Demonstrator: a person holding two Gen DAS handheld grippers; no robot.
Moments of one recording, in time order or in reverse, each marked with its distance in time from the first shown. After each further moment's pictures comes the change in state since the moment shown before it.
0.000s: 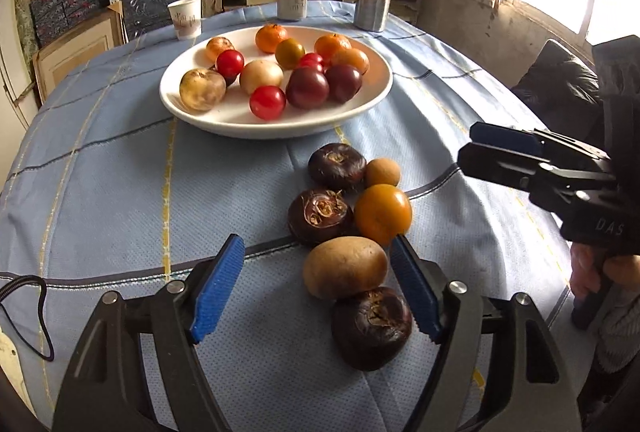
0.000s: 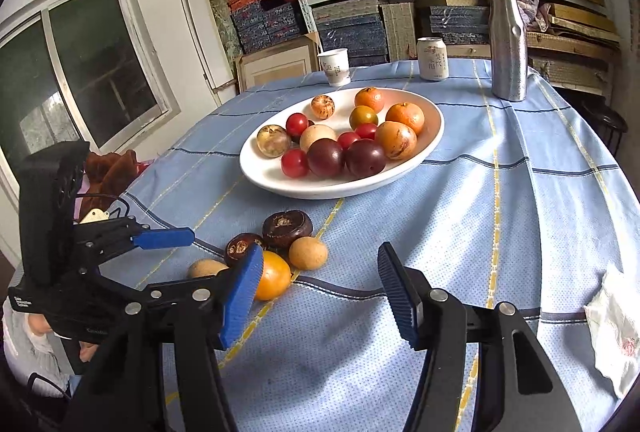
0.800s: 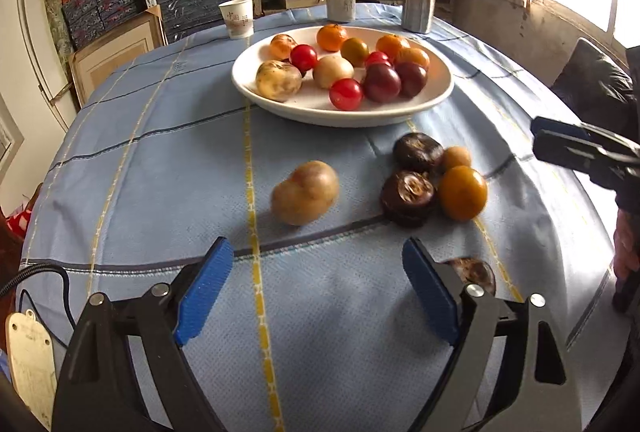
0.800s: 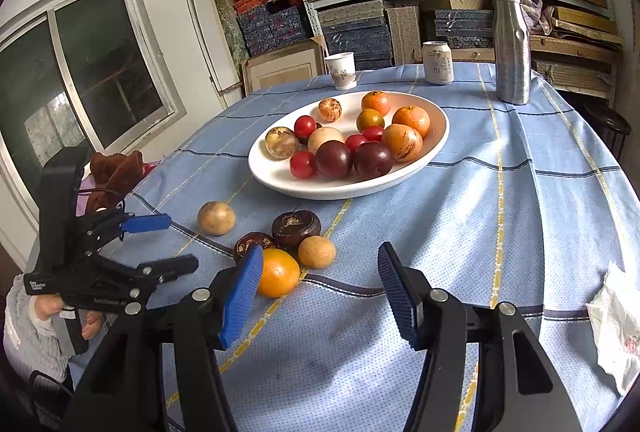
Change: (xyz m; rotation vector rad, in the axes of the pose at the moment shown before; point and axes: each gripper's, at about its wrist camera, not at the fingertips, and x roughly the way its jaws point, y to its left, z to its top) left arm -0.015 0.038 -0.012 -0.009 -0.026 0.156; right arm -0.005 0.004 -0.003 -0.010 -0.011 0.020
